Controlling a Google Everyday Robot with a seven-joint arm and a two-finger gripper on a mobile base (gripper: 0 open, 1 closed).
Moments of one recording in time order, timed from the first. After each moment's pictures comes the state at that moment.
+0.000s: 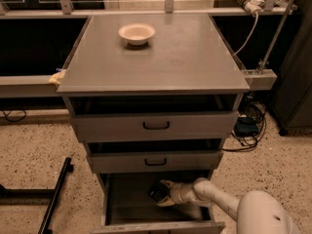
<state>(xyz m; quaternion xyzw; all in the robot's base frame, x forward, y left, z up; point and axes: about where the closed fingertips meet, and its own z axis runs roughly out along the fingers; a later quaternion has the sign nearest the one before) 0.614 -0.054 0.165 -0.59 0.67 0.19 0.40</state>
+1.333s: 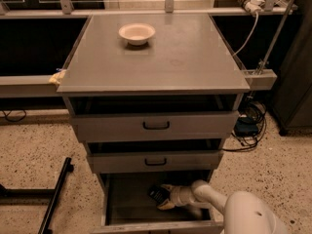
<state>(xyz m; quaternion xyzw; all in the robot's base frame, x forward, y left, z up) 0.613 -0.056 0.118 -0.59 0.69 0.20 0.37</state>
